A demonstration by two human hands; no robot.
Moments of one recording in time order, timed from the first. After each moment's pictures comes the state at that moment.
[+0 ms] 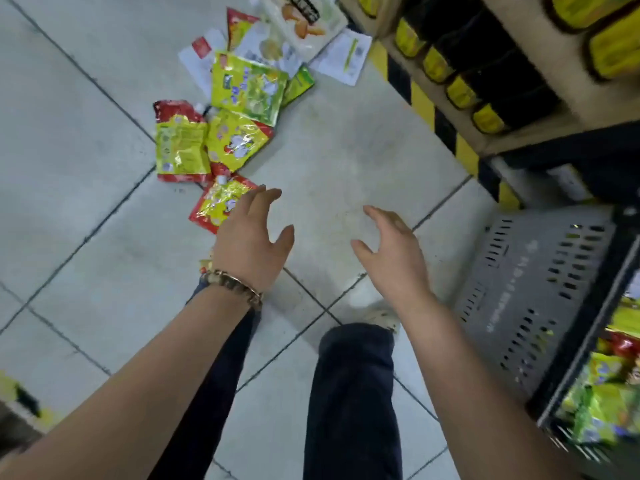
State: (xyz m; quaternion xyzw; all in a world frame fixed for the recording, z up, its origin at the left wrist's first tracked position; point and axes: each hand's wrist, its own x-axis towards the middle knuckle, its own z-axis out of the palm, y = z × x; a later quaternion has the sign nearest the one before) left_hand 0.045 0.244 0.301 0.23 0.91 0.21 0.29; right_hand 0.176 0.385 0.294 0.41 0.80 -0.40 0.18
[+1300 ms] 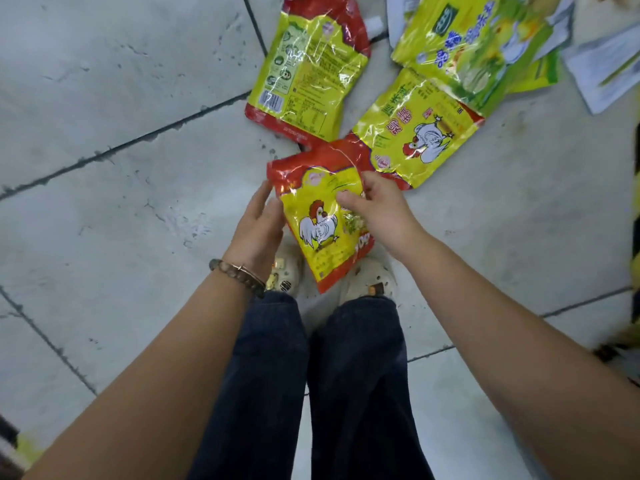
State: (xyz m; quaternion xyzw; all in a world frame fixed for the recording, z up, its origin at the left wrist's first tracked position) left_hand -0.102 0.045 0.020 -0.34 0.56 0.62 0.42; right_hand -0.082 0.221 0.013 0.32 0.63 -0.65 0.27
